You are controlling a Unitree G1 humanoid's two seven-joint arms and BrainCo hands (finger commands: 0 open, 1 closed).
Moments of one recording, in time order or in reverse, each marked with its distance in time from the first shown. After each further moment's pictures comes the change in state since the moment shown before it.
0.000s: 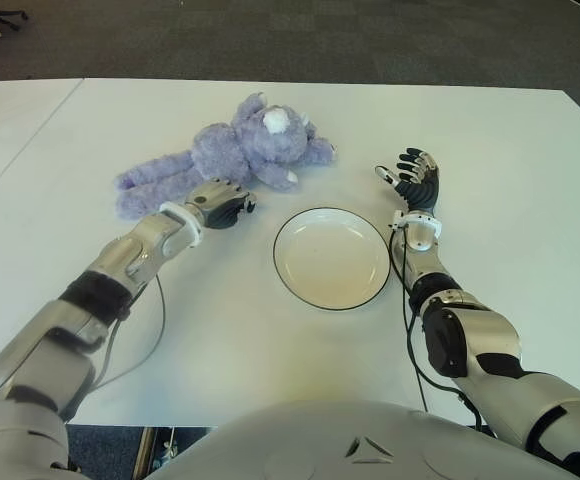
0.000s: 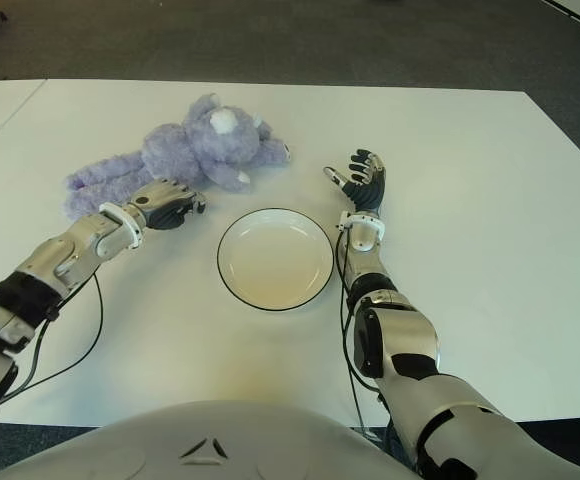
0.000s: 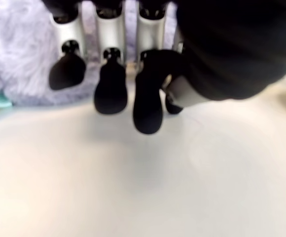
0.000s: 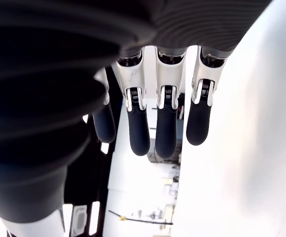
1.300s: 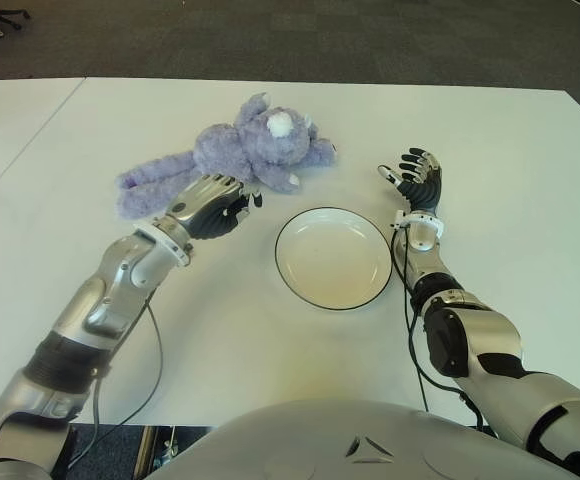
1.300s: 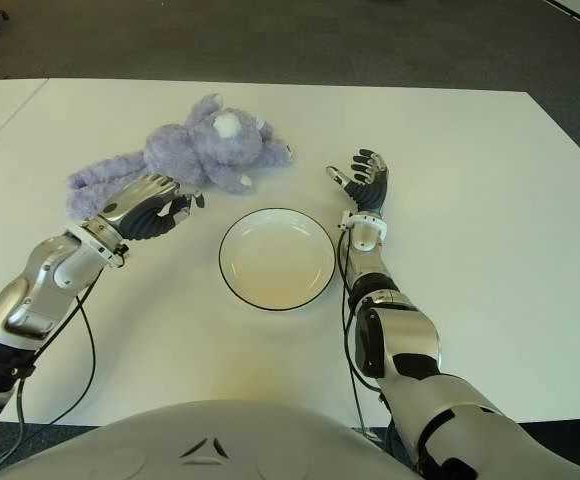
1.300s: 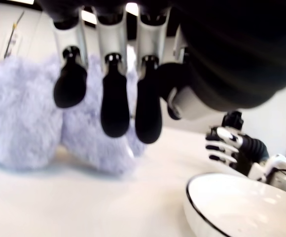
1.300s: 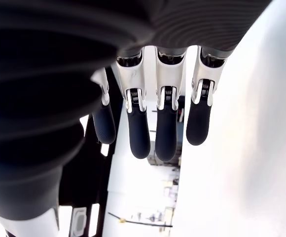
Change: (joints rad) left arm 0.306 -0.079 0.314 -0.429 -0.065 0.031 0.132; right arm 0.002 -0.005 0.004 -0.001 -0.001 0.000 -0.010
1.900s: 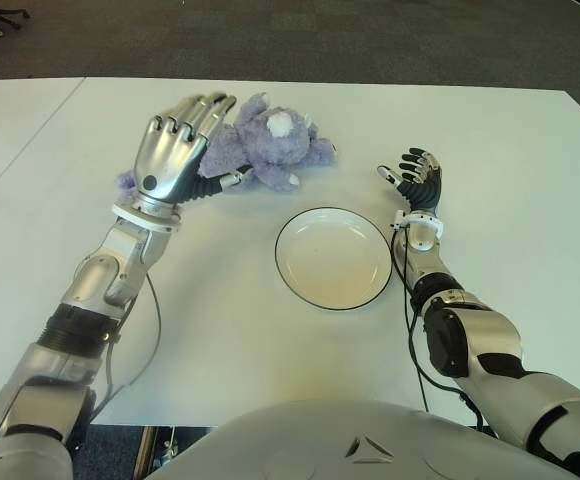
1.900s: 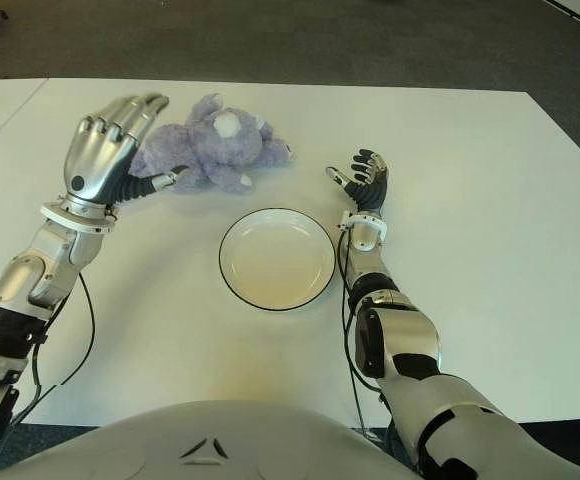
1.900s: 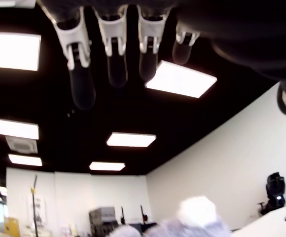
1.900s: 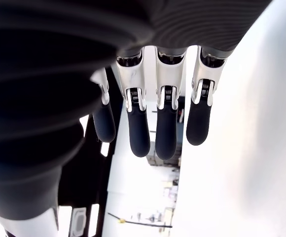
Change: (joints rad) left arm -0.190 -0.018 0.028 0.258 0.352 0.037 0.623; right arm 0.001 0.000 0.004 0.001 -0.002 0.003 -0.009
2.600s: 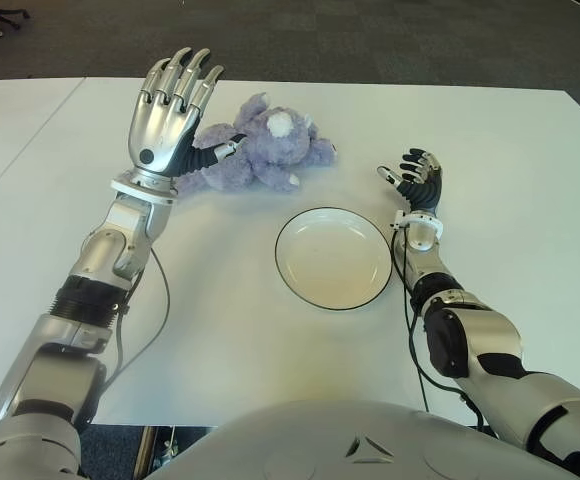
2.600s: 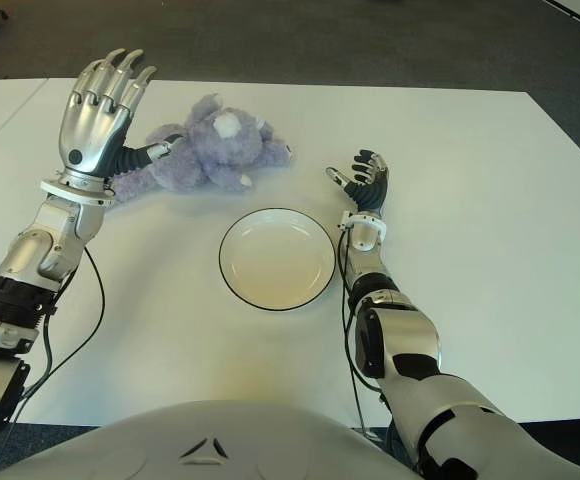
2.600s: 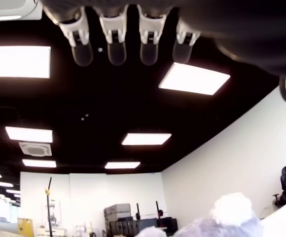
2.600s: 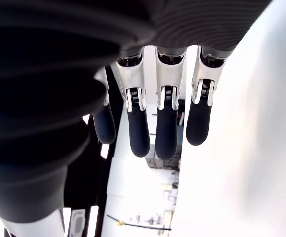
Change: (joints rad) left arm -0.109 -0.020 -0.038 0.094 0.004 0.041 -0.082; right arm 0.000 -0.001 0.010 0.000 0.001 0.002 -0.008
